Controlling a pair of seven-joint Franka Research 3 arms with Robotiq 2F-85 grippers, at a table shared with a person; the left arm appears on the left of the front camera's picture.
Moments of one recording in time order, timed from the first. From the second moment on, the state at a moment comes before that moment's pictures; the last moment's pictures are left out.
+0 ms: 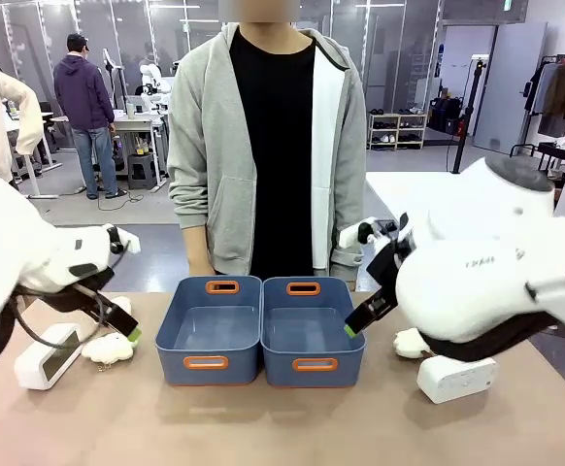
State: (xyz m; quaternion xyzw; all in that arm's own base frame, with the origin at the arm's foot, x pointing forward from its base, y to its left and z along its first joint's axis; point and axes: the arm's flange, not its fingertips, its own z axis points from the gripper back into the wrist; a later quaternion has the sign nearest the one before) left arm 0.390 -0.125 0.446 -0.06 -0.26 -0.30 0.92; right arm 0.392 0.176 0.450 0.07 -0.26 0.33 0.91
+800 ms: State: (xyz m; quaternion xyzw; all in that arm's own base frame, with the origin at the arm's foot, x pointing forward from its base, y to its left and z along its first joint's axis) left arm 0.352 0.069 0.485 -0.45 -0.33 -0.17 0.81; right arm 0.385 -0.007 0.491 0.48 -0.19 0.17 0.84
